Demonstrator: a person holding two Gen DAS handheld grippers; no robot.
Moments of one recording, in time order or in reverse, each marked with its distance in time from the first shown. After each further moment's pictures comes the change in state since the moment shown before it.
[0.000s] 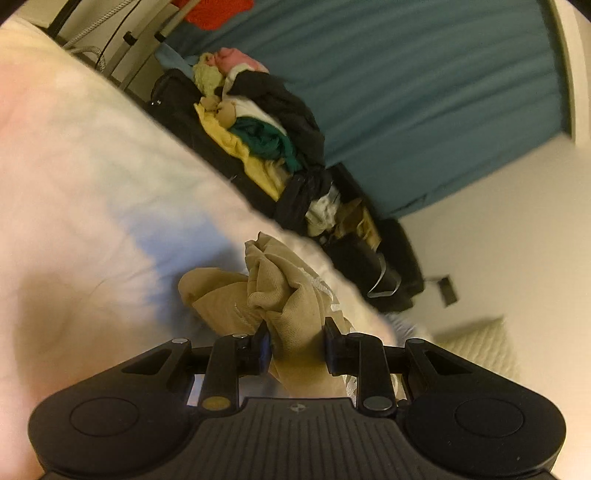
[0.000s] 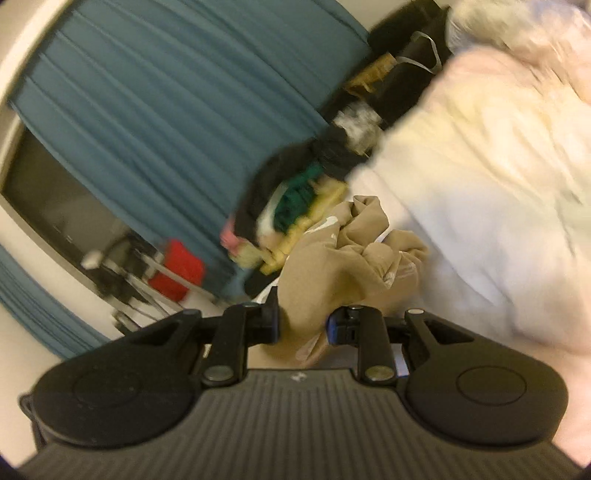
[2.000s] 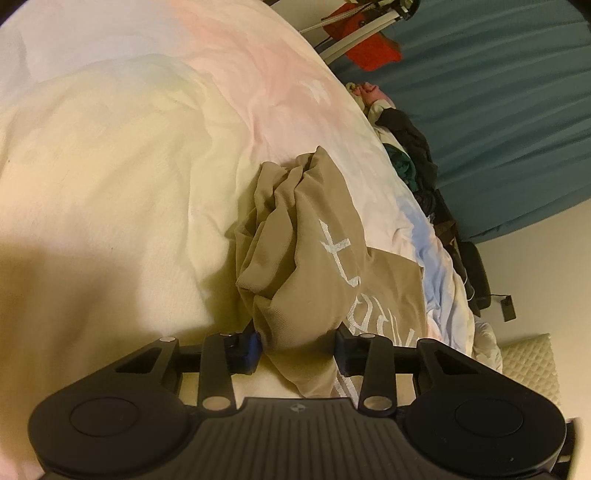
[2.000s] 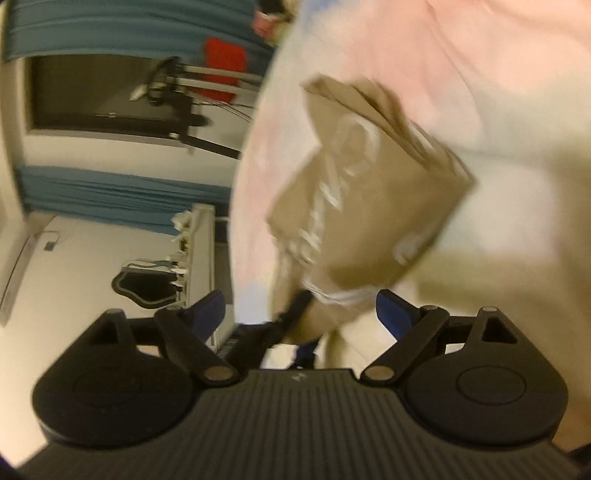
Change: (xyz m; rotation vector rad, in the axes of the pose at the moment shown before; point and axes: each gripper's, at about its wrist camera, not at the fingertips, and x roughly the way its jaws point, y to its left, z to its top) left arm -0.310 0.224 -0.150 -0.204 -0.059 0.190; right arm -0.127 0.047 -0.299 0.292 0.600 0.219
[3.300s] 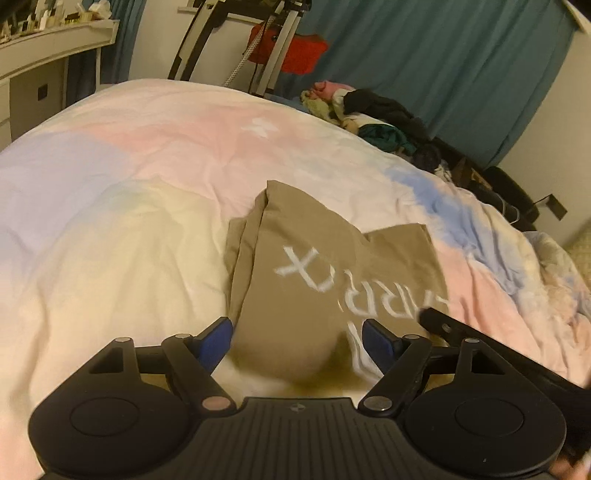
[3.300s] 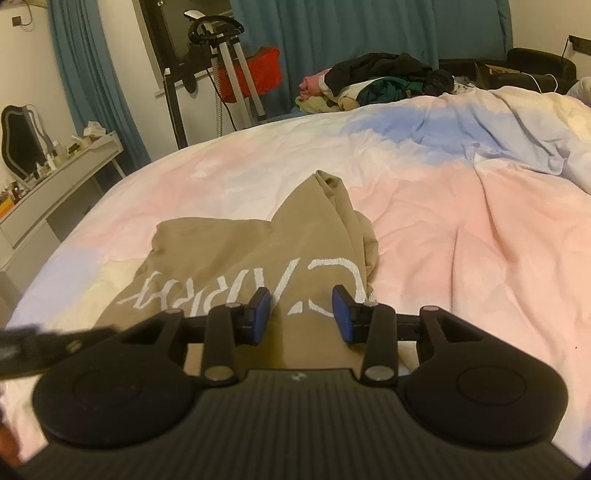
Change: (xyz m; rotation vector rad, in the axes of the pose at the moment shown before) left arm -0.032 -0.069 -0.027 0.509 -0.087 0.222; right arm 0.039 0.057 -0.008 -0.885 -0.254 -0.491
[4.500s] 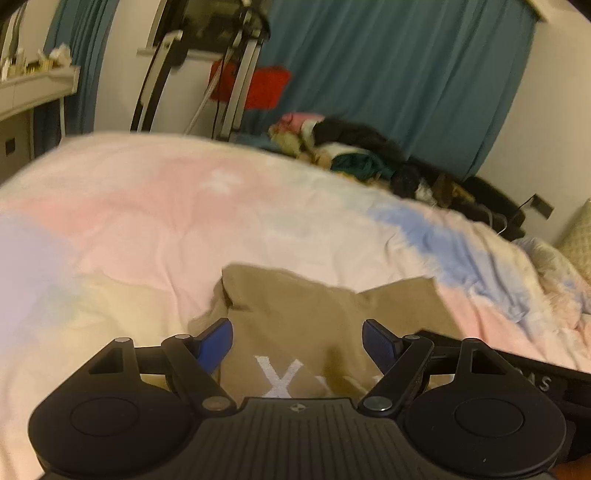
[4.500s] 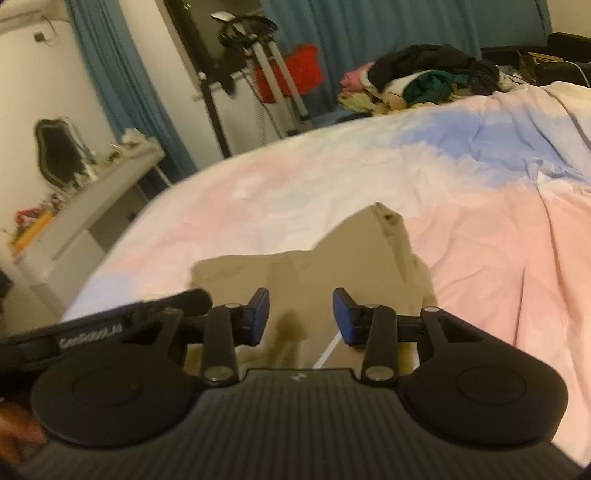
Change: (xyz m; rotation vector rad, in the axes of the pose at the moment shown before) left arm 0.072 -0.026 0.060 0.112 -0.099 -0.033; right arm 0.042 -0.002 0.053 0.006 0.032 0.160
